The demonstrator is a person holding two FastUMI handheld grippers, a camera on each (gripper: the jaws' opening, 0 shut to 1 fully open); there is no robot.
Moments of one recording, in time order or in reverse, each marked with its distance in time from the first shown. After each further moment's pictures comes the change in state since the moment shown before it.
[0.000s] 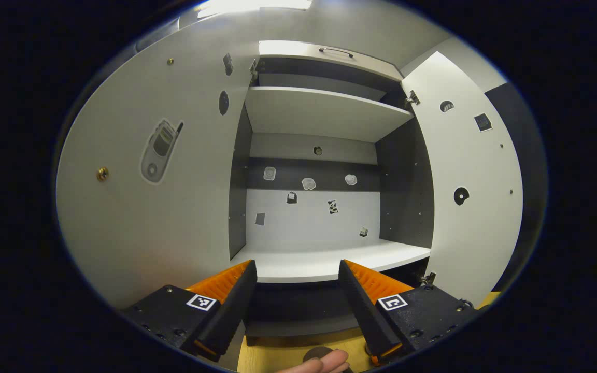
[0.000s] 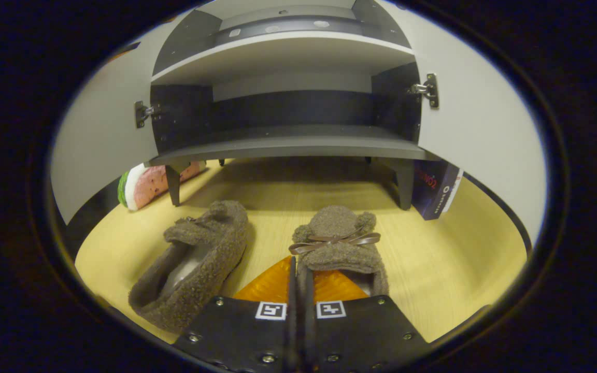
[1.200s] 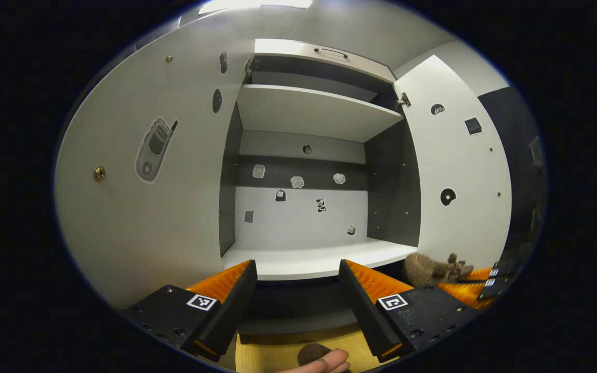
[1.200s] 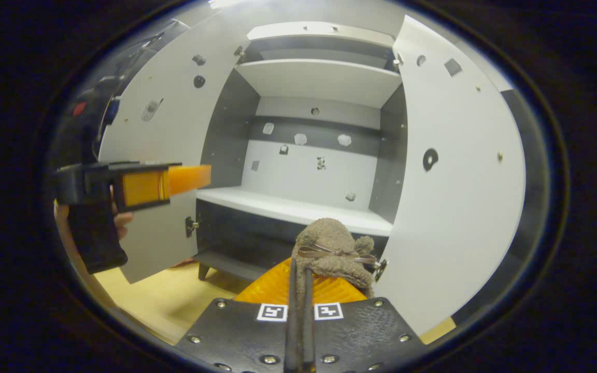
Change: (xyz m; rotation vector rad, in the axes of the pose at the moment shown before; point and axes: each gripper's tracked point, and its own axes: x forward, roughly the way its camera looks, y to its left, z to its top) left arm -0.012 -0.002 0.010 -0.015 -0.010 -0.060; right arm -0.183 0.008 0.266 -0.232 -0.453 0.029
